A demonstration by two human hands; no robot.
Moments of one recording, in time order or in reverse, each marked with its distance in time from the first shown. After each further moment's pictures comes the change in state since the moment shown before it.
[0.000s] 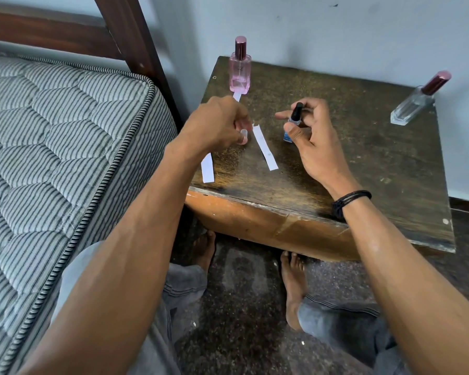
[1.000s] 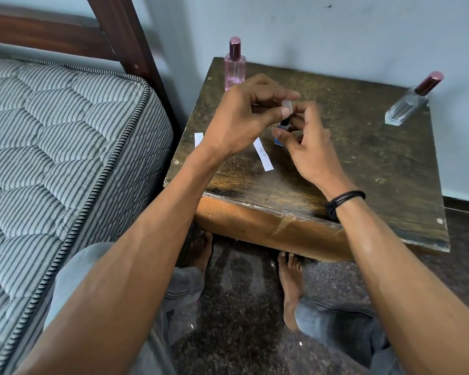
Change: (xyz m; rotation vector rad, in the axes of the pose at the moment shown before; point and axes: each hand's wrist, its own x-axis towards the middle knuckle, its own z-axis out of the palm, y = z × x) left_hand -0.002 0.038 0.018 -0.686 0.256 0.398; right_hand -0.006 -0.014 0.000 -0.035 -0.009 0.036
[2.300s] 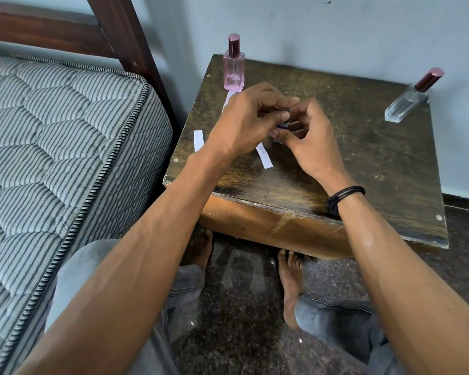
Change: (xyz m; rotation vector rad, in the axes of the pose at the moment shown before) left_hand -0.001 -0.009 0.012 0.156 0.022 0.027; right_hand 0.008 0.011 -0.001 0.121 0.035 0.040
